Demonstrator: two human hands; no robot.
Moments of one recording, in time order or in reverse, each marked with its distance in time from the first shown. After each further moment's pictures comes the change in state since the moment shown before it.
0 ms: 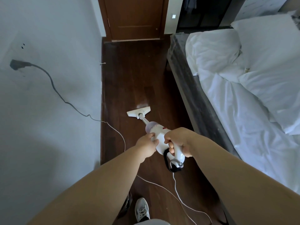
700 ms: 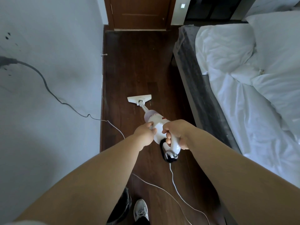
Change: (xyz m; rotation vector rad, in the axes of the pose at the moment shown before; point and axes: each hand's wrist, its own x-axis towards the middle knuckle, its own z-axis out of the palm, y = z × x) left_hand 0.085 0.017 -0.053 -0.022 0.039 -0.004; right_hand 0.062 -0.071 0.018 0.095 0.007 -0.024
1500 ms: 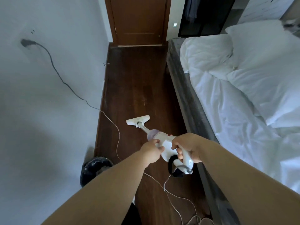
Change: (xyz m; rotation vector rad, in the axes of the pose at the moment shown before) left_hand -0.201 -0.037 0.209 0.106 -0.028 -0.015; right_hand -0.118 0.224 -0.136 -0.121 -0.097 0.013
